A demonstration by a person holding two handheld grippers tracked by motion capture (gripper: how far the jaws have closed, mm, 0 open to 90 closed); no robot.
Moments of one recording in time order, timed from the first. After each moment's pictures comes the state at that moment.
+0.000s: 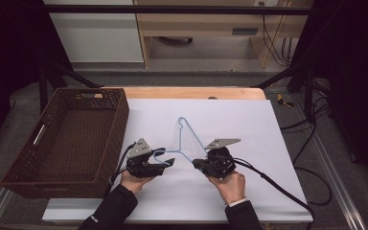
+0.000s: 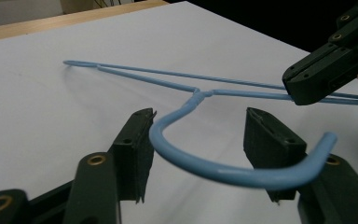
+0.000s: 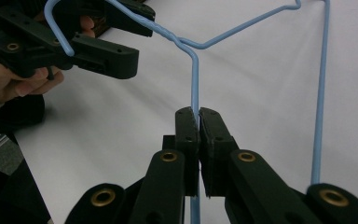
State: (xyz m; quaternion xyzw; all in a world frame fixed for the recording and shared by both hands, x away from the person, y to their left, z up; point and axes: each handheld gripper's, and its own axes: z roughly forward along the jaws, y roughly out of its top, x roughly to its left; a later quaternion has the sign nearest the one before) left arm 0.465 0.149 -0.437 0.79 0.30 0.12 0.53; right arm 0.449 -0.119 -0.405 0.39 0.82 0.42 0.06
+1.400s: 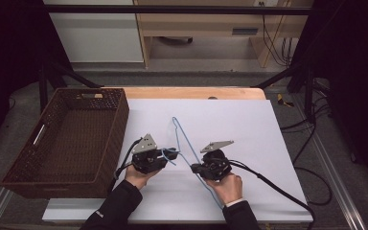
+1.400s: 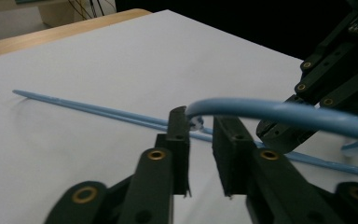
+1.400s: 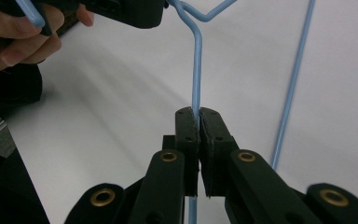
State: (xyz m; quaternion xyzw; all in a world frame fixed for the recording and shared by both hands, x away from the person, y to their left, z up) left arm 0.474 0.135 -0.428 0.79 0.27 0.11 0.54; right arm 0.452 -0.111 -0.422 0.39 0.84 0.39 0.05
